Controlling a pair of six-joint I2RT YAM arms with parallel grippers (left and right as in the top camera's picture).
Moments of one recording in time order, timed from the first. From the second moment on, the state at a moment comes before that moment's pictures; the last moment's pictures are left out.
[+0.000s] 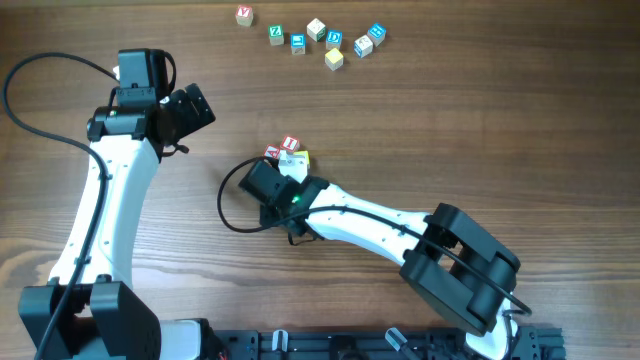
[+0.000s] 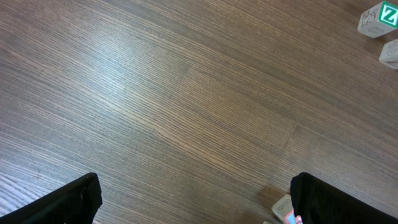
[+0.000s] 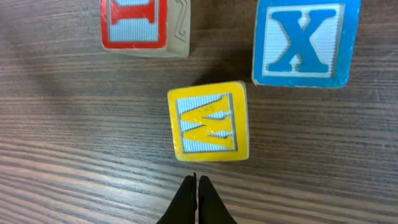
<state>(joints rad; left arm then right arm) 0.03 1.55 1.27 -0.76 -0.13 -0.43 0.99 2.01 1.33 -0.52 0.09 0.97</state>
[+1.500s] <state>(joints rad) 0.03 1.55 1.27 -0.76 -0.13 -0.43 0.99 1.93 1.33 -0.53 0.15 0.83</state>
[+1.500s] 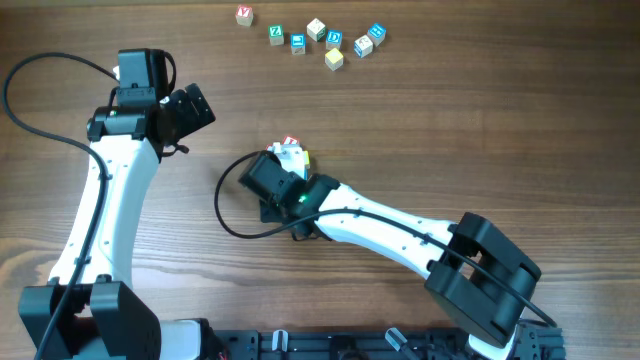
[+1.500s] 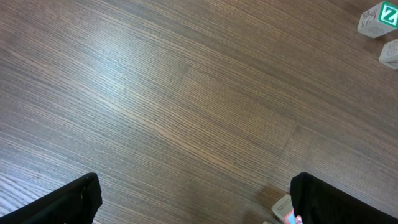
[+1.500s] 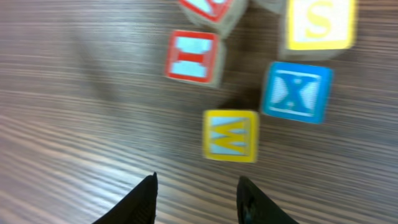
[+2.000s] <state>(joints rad) 0.03 1.55 1.27 -0.76 -0.13 -0.43 0.99 1.98 1.33 -0.49 0.20 0.78</state>
